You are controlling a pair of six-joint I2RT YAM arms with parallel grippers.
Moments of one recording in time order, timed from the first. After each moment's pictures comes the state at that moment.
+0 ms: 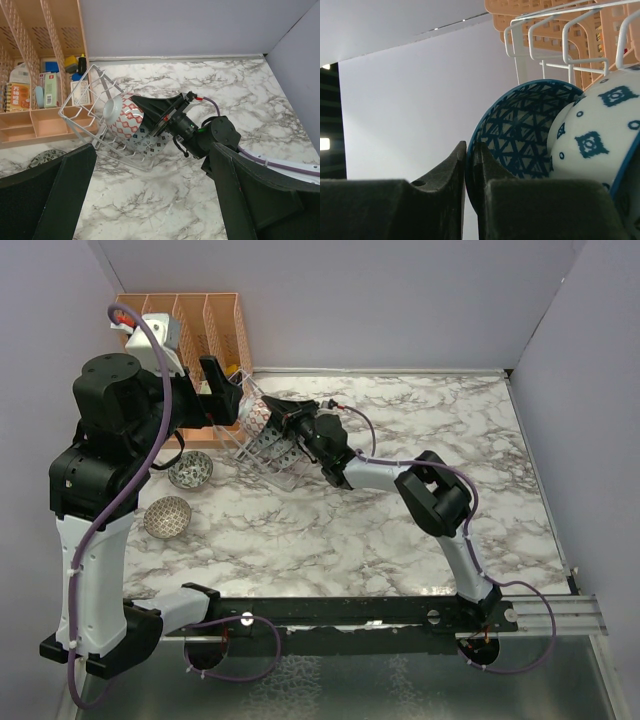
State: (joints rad) left arm -0.30 1.17 1.99 -1.05 0.01 -0.24; right arm 0.80 2.23 1.50 0.90 0.15 1.81
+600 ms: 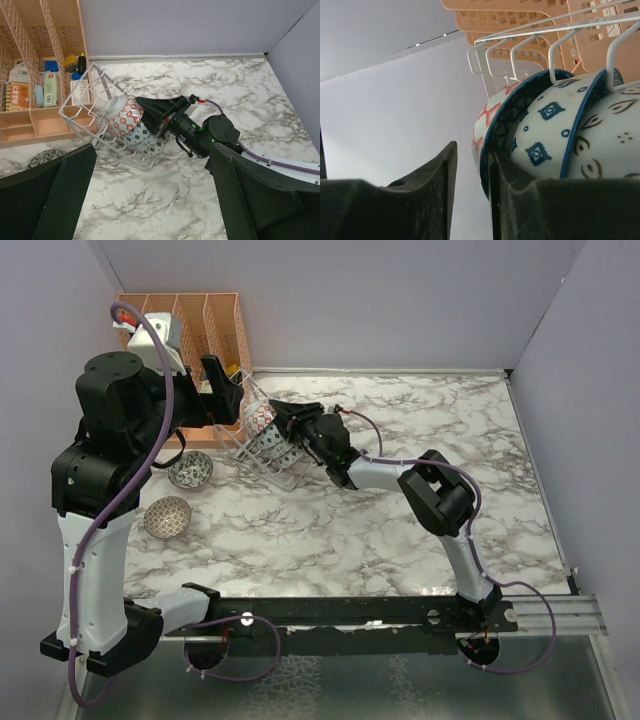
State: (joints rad) left arm -0.30 1.18 1.99 -1.05 0.01 -0.24; right arm 0.78 2.22 1.47 0.81 0.15 1.83
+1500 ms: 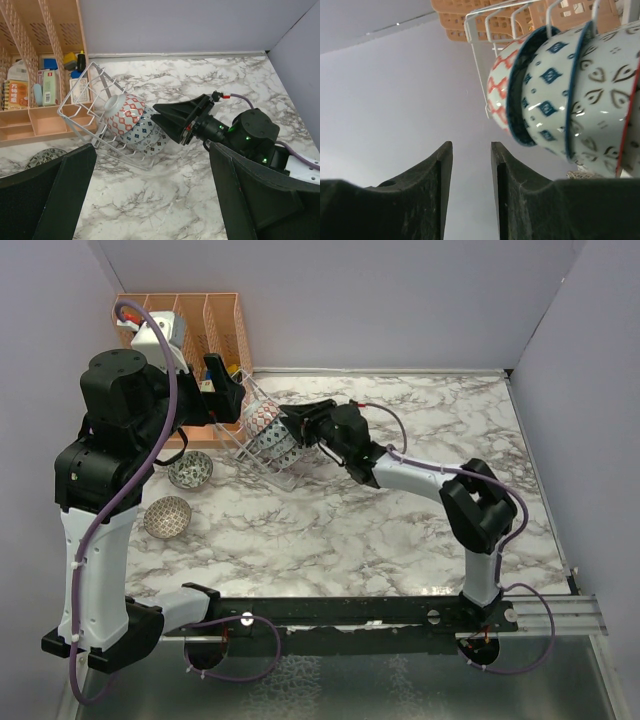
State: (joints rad) left arm -0.30 1.19 1.99 -1.05 0.01 -0.24; right arm 0.76 1.97 1.32 0.54 0.07 1.76
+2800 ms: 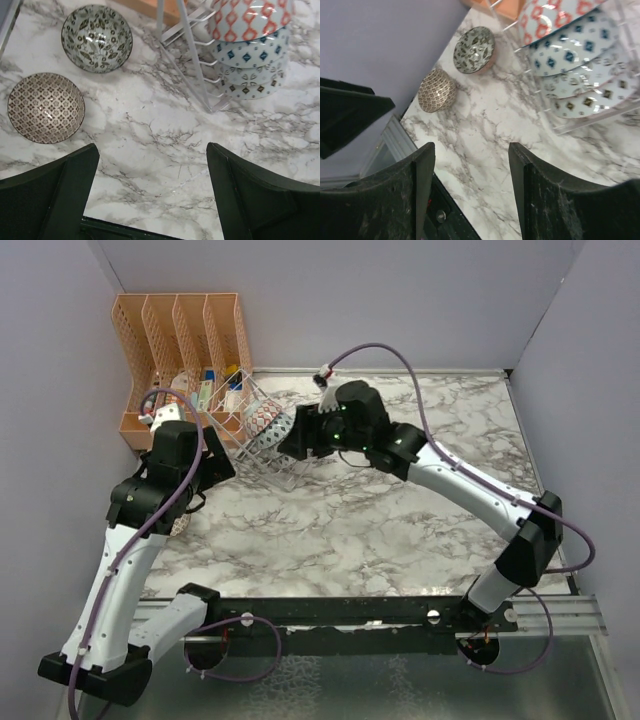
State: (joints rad) left arm -0.30 0.94 1.33 -1.08 -0.33 -0.56; right arm 0.88 1.67 1.58 -0.31 -0.15 0.53
